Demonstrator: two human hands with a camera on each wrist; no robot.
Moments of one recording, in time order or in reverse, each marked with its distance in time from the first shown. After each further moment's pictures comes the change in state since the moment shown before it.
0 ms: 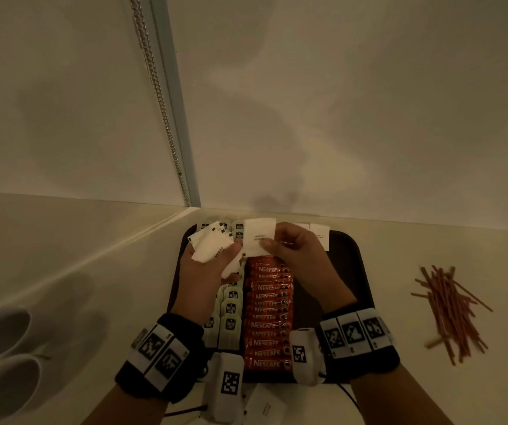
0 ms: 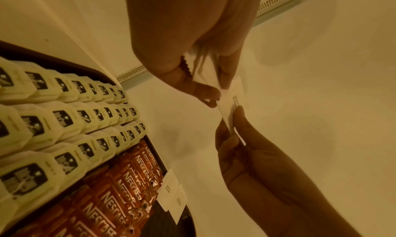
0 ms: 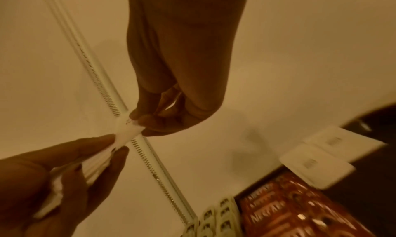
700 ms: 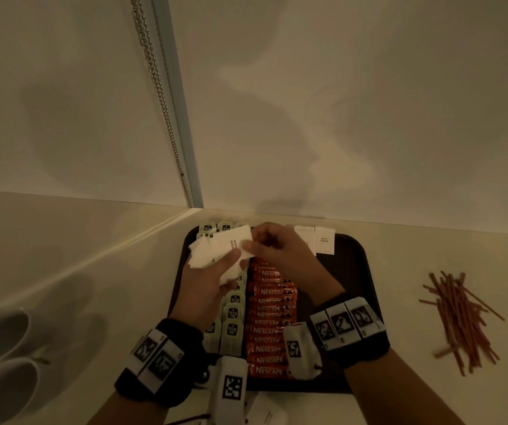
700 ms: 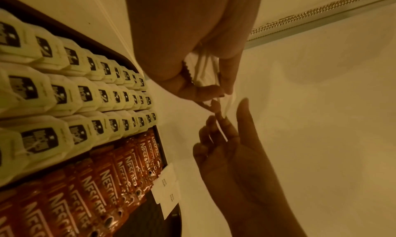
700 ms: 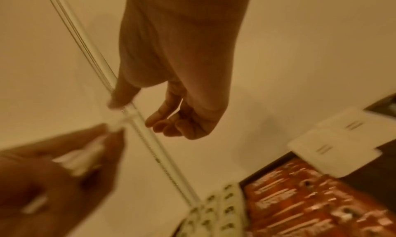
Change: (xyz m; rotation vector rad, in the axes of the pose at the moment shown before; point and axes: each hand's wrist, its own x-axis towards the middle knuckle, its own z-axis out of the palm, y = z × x) left_hand 0.007 -0.006 -0.005 -0.136 -0.012 -0.164; right_hand 0.029 0.011 0.013 -0.192 -0.112 0.031
